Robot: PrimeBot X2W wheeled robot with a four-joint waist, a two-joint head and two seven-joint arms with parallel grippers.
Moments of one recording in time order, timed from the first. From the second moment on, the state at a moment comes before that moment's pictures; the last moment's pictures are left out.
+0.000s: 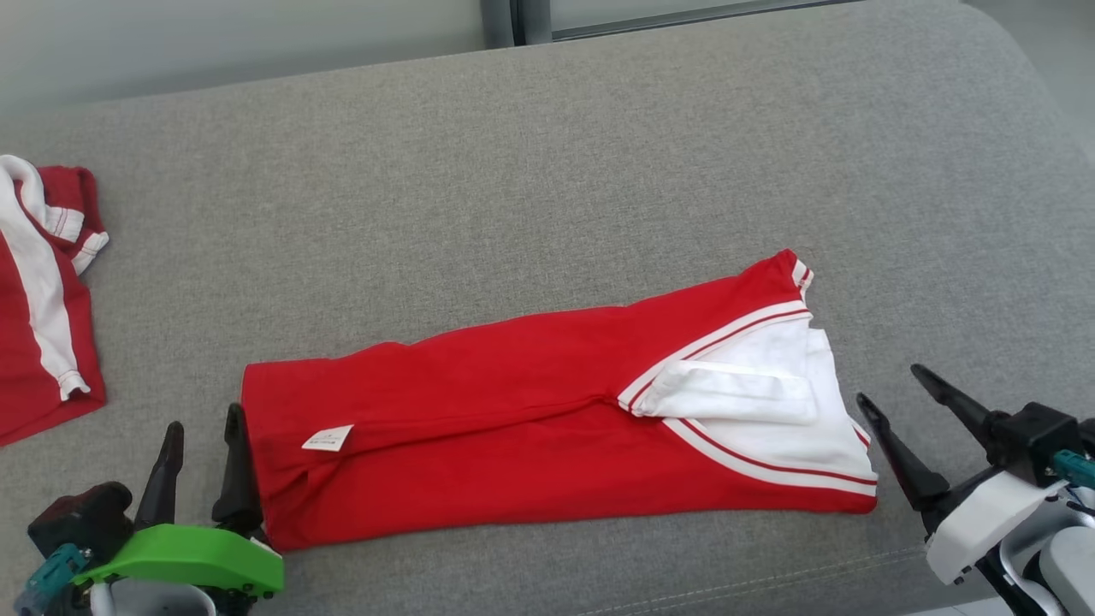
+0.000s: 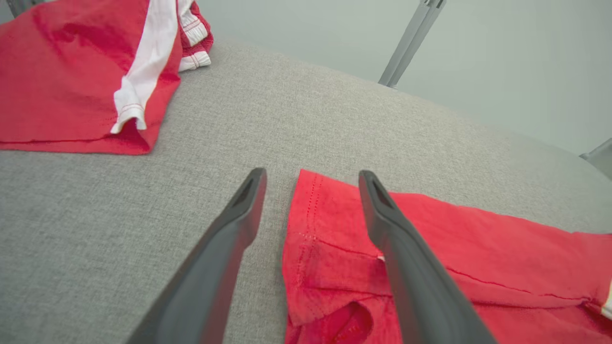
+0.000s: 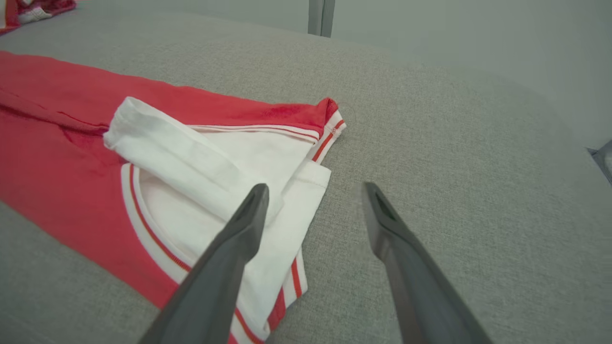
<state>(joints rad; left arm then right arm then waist) 0.03 0.18 -0.14 0.13 -0.68 0.11 -0.21 -0.01 -0.55 0.46 0.17 0.36 0.09 -0.25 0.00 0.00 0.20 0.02</state>
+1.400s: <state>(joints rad) -0.02 0.11 -0.30 -0.04 -0.46 0.12 -0.24 -0.30 -0.42 0.43 0.52 0.76 0.12 0.14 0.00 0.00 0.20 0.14</state>
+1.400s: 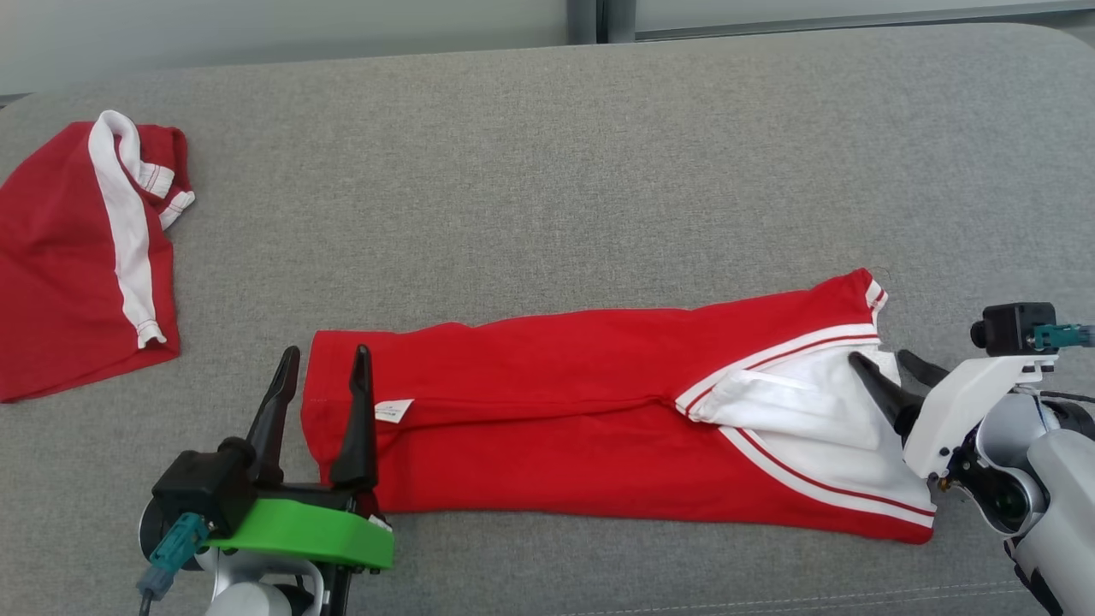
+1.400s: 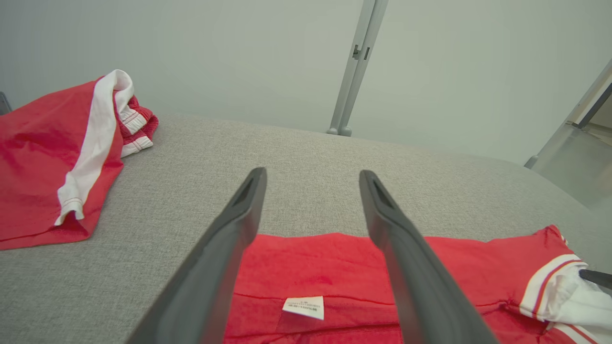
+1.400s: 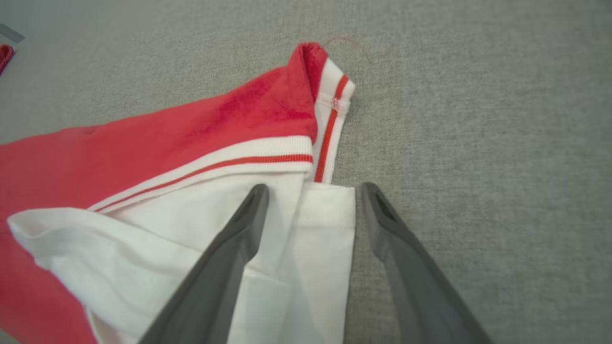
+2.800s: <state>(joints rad) 0.01 0.09 -0.26 -0.06 -0.46 0.12 -0.25 -0.45 -0.61 0.56 0.50 0.87 0.12 0.22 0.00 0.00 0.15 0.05</state>
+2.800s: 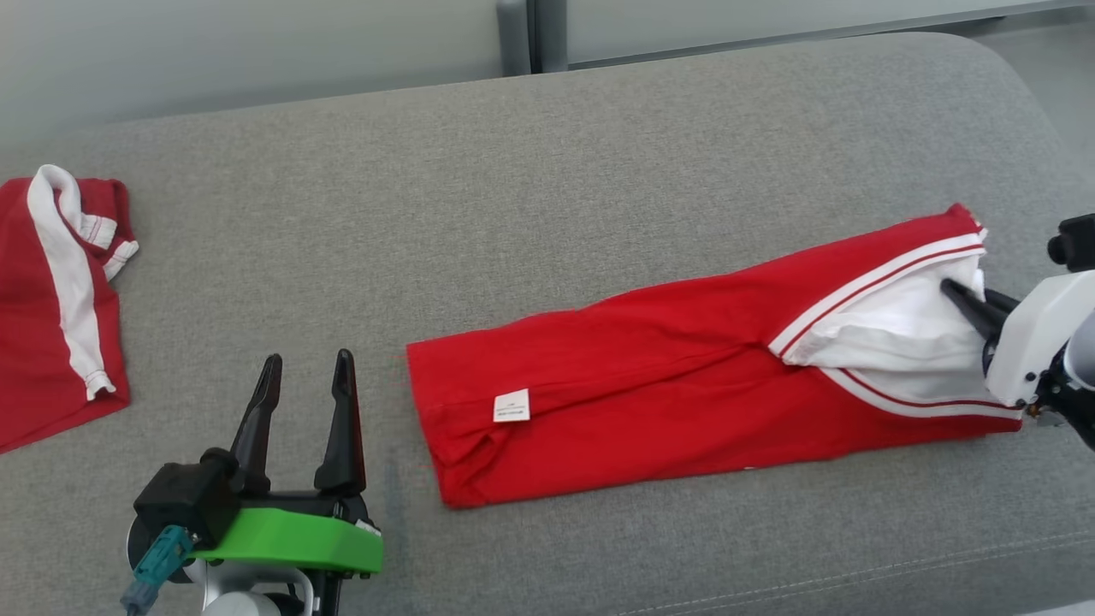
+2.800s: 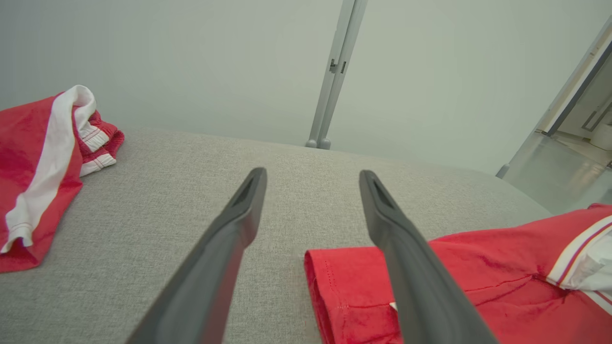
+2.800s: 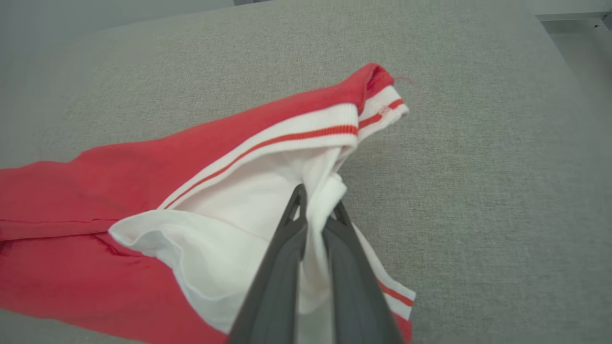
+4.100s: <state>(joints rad) 0.00 0.08 -0.30 -0.05 -0.46 0.12 -0.24 -0.62 -0.43 0.99 0.20 0.85 0.12 0.23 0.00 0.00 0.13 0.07</state>
